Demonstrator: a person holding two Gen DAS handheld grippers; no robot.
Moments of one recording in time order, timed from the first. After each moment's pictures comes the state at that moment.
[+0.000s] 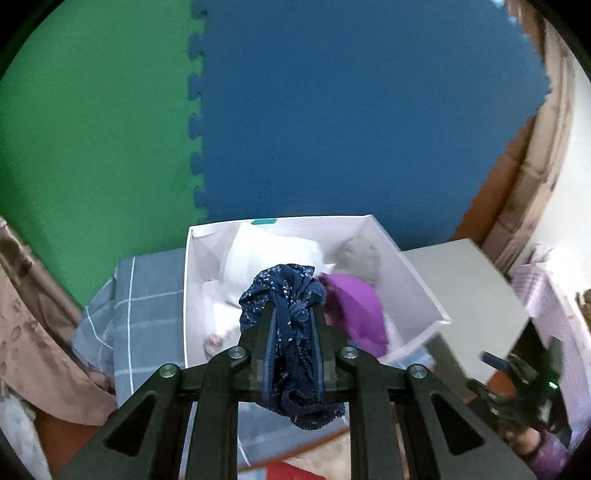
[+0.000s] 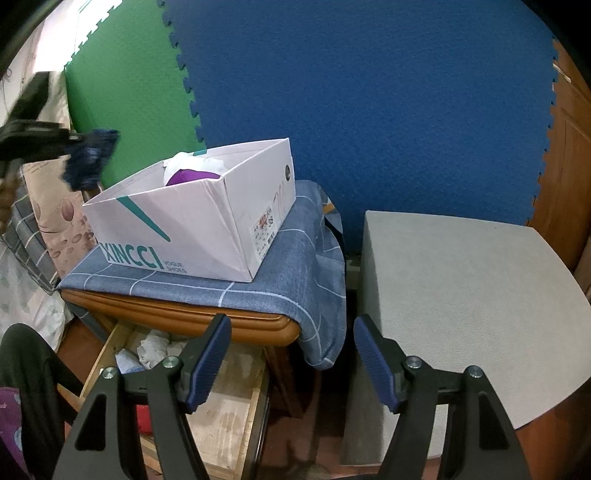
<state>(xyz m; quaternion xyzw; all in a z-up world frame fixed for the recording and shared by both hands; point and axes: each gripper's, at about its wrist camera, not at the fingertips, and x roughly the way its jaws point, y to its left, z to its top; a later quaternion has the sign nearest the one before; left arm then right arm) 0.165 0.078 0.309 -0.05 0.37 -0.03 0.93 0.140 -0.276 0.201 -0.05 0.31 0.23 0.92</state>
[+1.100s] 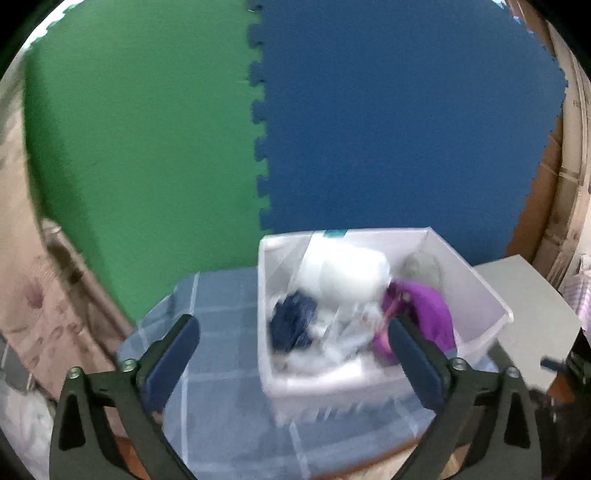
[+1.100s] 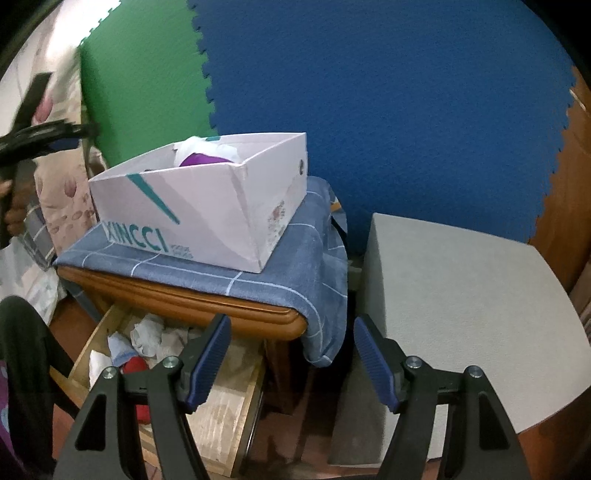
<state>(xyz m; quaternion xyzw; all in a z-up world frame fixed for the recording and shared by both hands) 0.098 0.102 0.278 -0.02 0.28 0.08 0.96 0.130 -0.257 0.199 -0.10 0.31 0.24 0.92</state>
